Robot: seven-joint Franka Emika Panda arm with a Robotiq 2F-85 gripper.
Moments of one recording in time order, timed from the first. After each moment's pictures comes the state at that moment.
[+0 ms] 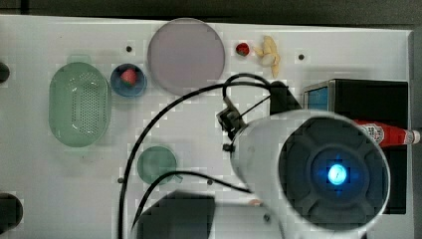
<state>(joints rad) -0.01 -0.24 -0.14 -1.96 0.01 0.10 0.08</state>
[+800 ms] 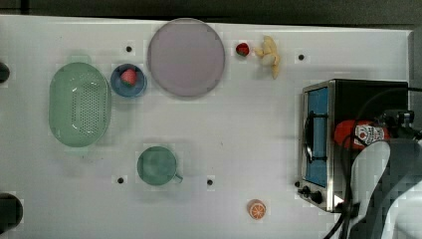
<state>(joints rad) -0.10 0.11 -0.57 -1.90 -0.03 0.48 0.08</state>
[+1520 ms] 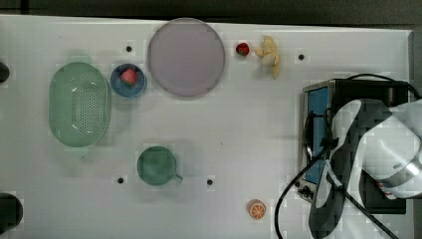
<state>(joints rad) -0.10 0.34 -0.59 -1.86 0.19 0.58 0.08</state>
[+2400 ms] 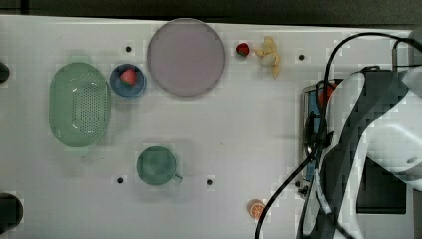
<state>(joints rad) 0.00 0.23 -0.54 -1.67 0.10 0.28 0.08</state>
